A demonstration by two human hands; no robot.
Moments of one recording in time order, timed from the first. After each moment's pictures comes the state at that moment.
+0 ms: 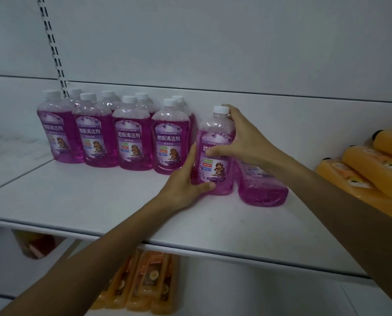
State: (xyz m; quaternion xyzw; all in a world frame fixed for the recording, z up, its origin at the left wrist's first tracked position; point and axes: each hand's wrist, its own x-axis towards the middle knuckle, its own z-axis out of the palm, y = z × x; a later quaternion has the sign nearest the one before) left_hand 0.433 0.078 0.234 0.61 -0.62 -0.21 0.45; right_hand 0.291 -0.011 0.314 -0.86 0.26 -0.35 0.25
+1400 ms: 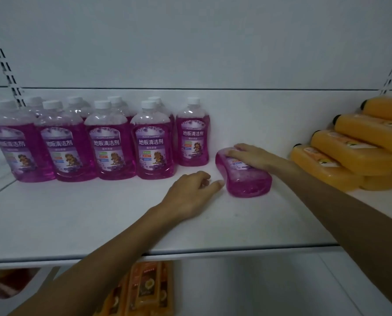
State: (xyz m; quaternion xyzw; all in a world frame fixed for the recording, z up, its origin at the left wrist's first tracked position) left_hand 0.407 0.085 0.248 0.65 -0.68 -0.18 0.29; right_hand 0.244 -0.038 0.283 -0.78 0.55 -0.17 0.25
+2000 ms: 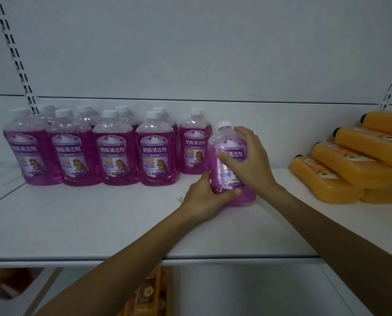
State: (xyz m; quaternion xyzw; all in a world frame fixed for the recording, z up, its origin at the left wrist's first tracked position) left_hand 0.382 0.077 0.247 0.62 -0.60 -0.29 0.42; right_hand 0.265 -0.002 0.272 -0.75 0.37 -0.53 0.17
